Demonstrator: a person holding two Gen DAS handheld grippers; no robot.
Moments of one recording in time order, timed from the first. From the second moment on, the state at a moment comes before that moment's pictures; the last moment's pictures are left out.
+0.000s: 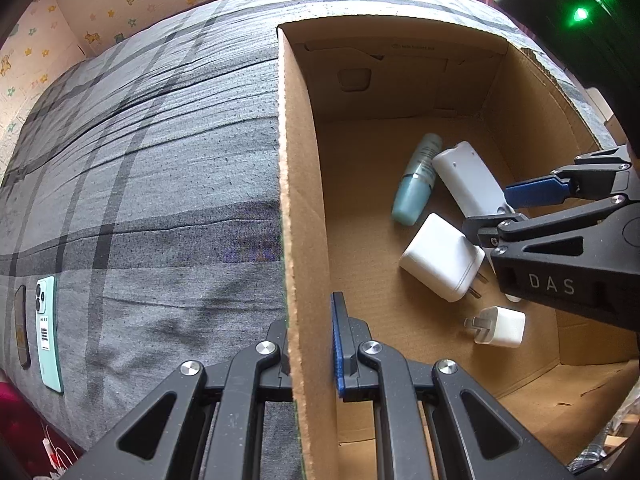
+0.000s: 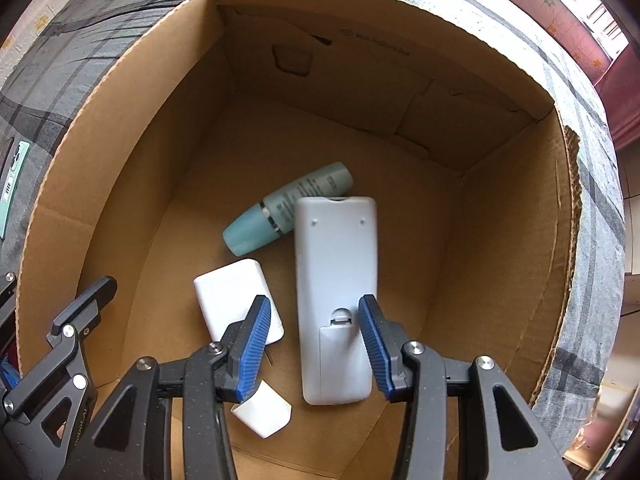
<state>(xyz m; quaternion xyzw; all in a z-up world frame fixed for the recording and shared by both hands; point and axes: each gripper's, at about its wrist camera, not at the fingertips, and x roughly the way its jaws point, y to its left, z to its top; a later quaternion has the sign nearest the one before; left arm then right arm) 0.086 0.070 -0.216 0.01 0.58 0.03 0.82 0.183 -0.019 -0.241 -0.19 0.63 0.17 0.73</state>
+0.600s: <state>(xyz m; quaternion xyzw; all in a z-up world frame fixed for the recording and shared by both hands) 0.086 0.071 -0.216 0.01 0.58 0.03 0.82 0.172 -0.041 -0.199 -0.17 0.58 0.18 0.77</state>
